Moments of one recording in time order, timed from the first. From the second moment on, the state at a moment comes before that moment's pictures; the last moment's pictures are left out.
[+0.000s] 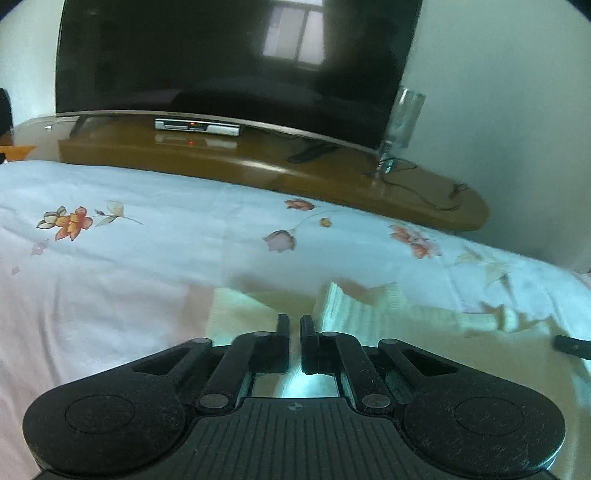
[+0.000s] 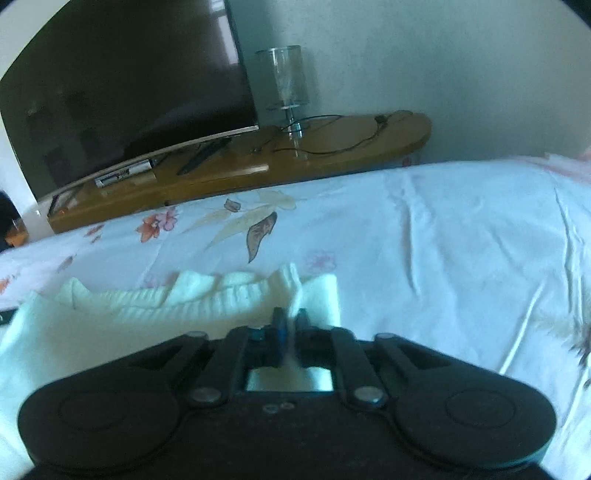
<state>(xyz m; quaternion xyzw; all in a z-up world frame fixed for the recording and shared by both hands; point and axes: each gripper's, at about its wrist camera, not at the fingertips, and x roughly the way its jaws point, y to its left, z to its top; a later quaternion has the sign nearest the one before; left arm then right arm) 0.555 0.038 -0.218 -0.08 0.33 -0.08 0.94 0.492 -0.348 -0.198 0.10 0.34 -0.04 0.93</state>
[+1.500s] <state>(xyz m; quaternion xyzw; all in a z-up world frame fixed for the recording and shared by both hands) 0.543 0.037 -0.218 -0.04 0.33 -0.05 0.94 0.485 -0.326 -0.187 0.04 0.35 -0.05 0.94</state>
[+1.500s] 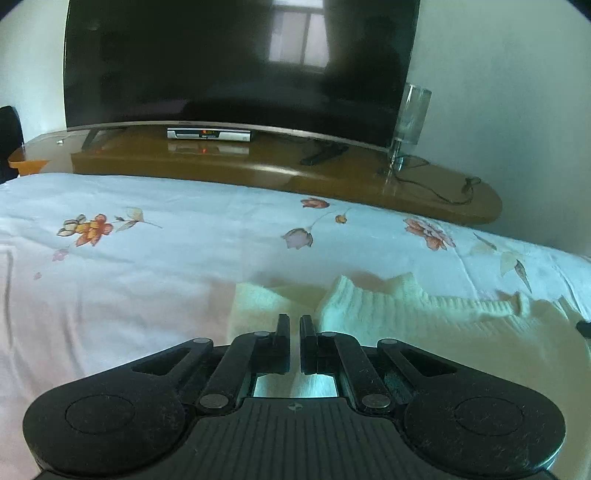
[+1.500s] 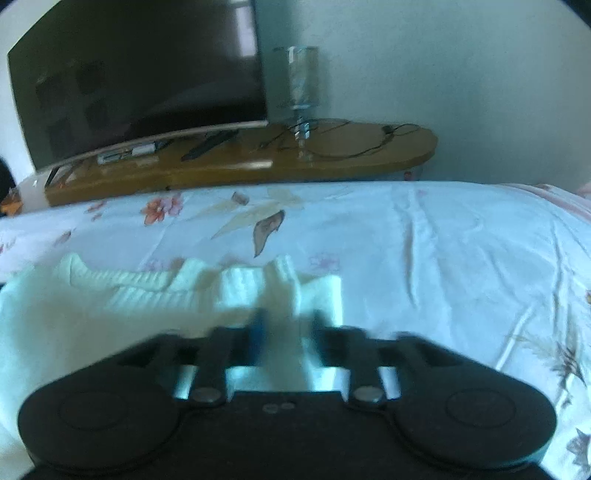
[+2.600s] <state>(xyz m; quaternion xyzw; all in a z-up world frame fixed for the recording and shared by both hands) 0.397 0.008 -0.219 -0.02 0.41 -0.12 0.91 0.322 -0.242 -0.178 -0.05 0.42 0.04 0.91</state>
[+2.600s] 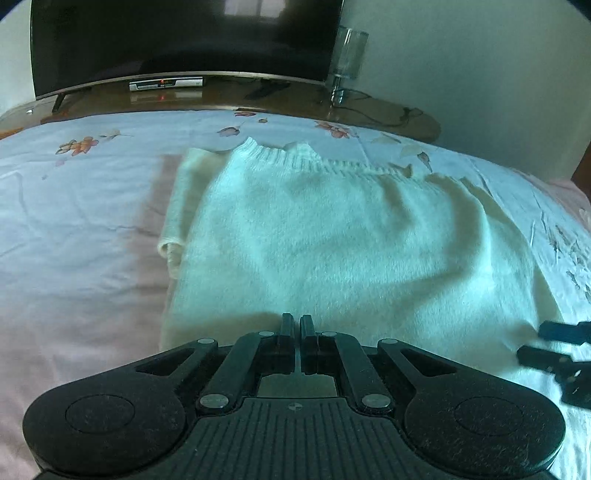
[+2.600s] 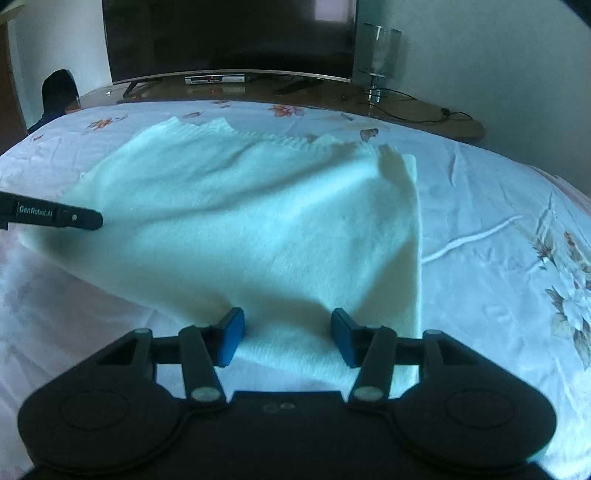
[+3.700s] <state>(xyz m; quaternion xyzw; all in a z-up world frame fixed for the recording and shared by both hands) 0.435 -0.007 -0.202 -0.03 0.40 -0.10 0.91 0.363 -0.205 -0.155 -0.02 0.36 0.05 0.93</state>
